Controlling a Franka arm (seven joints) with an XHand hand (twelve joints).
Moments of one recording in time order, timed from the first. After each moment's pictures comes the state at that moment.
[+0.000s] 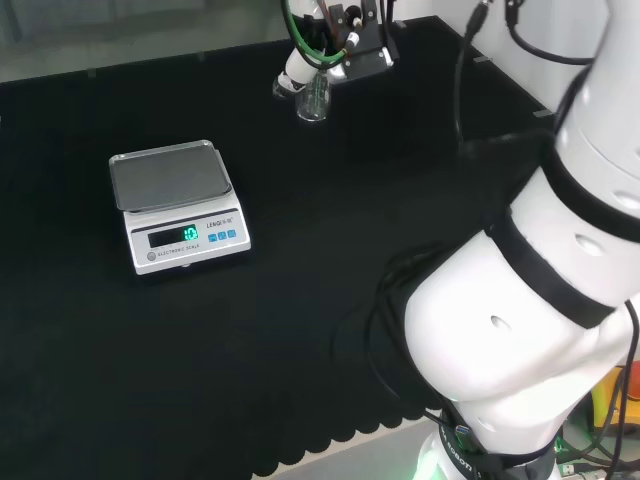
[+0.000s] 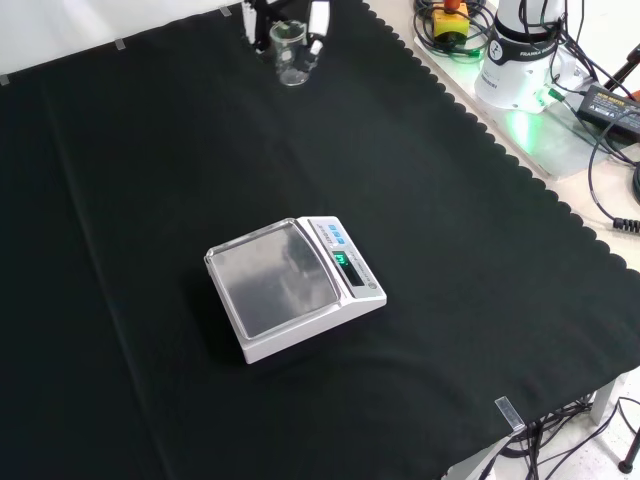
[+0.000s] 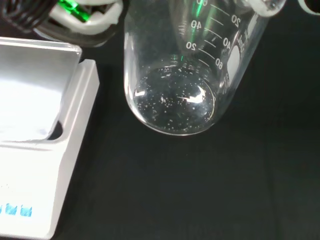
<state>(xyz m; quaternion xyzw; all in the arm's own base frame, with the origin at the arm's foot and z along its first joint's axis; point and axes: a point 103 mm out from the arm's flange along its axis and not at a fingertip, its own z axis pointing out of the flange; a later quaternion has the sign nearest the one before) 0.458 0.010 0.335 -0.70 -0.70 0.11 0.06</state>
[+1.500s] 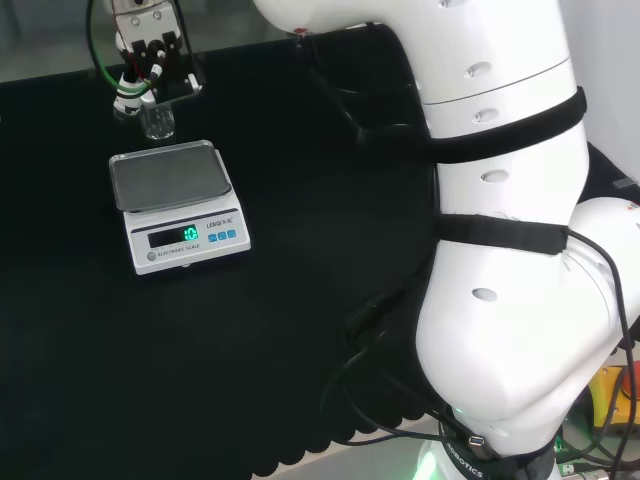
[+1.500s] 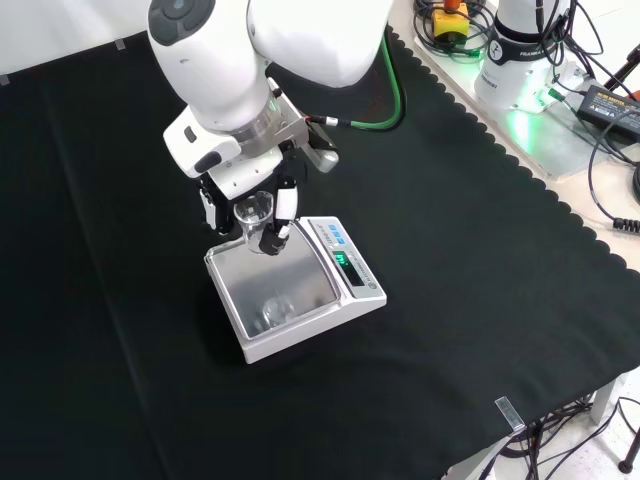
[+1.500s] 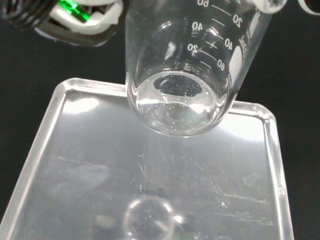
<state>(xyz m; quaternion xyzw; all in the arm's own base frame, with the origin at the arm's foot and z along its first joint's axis) 0.608 0.226 0.253 -0.69 -0.71 0.13 0.05</state>
